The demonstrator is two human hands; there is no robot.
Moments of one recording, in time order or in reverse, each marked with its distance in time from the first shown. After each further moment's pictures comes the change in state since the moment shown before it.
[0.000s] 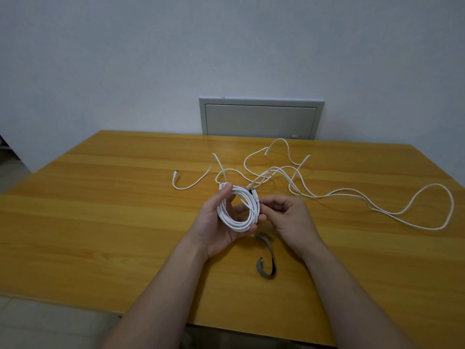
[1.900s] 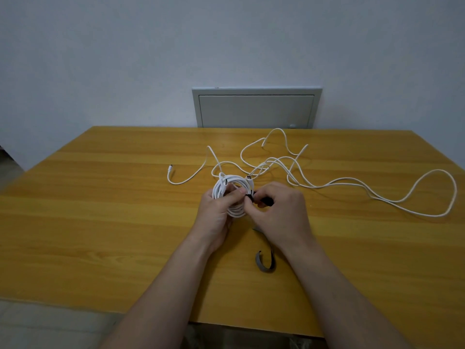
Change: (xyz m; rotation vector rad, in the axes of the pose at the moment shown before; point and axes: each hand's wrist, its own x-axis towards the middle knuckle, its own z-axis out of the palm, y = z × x) left_hand 0.012 -0.014 0.001 0.324 0.273 0.336; right_hand -0.003 -0.003 0.022 -0.672 0.277 -0.388
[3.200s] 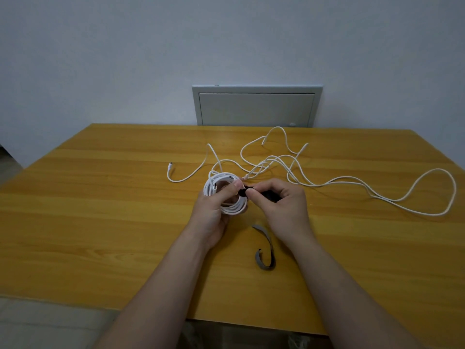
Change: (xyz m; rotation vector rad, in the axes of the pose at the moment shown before) left_hand -0.001 0.006 -0.005 -0.093 0.005 -0.040; right_hand 0.003 0.003 -0.001 0.551 -0.051 0.305
